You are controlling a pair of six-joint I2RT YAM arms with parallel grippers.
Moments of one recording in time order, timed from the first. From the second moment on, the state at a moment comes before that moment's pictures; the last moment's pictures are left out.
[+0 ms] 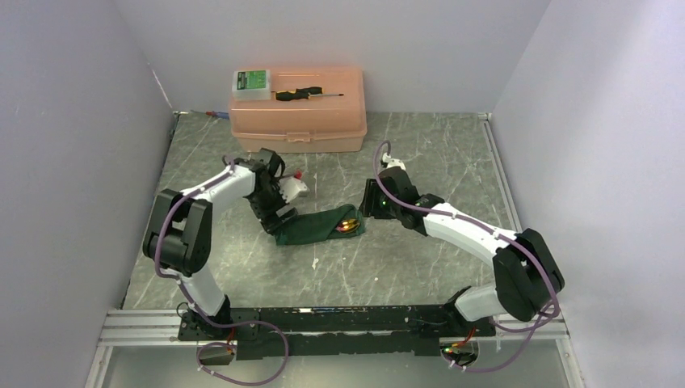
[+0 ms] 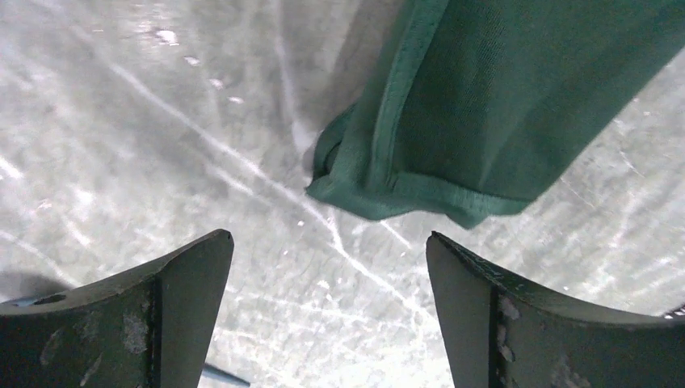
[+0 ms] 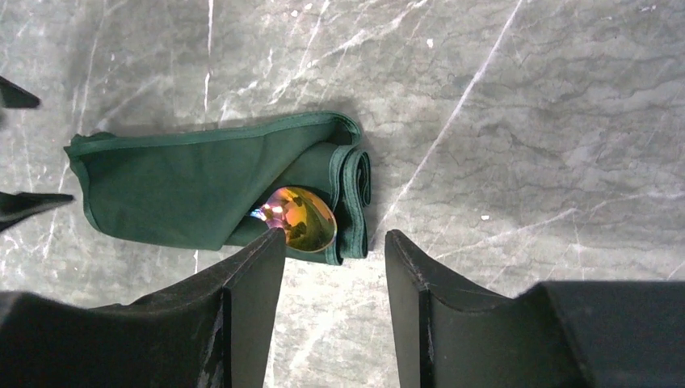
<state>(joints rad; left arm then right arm) -0.35 1.72 1.11 -0.76 0.12 0.67 0.62 1.39 0.83 -0.18 0.08 0.58</state>
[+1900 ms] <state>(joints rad) 0.06 1.82 1.15 -0.74 -0.02 0.49 0.62 1.25 0.78 -0.19 0.07 0.56</state>
